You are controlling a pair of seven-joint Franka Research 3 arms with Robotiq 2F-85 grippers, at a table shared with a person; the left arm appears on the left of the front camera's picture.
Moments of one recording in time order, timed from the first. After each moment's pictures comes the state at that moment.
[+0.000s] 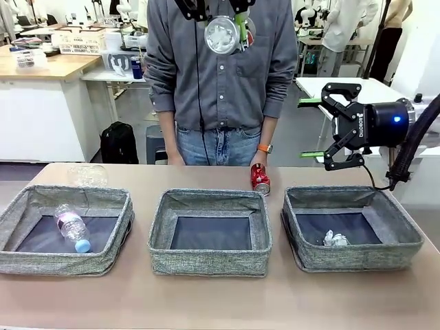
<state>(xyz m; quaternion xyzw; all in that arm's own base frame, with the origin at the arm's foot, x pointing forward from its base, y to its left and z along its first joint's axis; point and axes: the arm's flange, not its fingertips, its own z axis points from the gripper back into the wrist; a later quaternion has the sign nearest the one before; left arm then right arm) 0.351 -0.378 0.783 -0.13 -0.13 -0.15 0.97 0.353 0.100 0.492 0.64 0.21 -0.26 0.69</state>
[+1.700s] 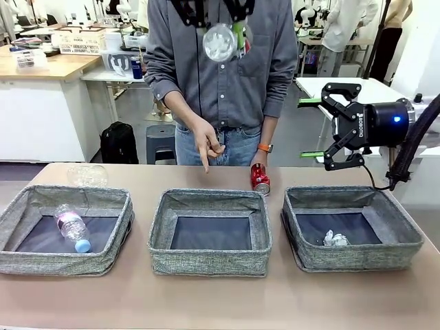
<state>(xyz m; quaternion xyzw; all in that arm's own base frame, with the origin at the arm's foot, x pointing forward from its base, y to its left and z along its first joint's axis) 0.353 -0.381 0.762 -0.10 -0.14 -0.15 0.97 0.353 0.100 0.492 0.64 0.21 -0.26 0.69</state>
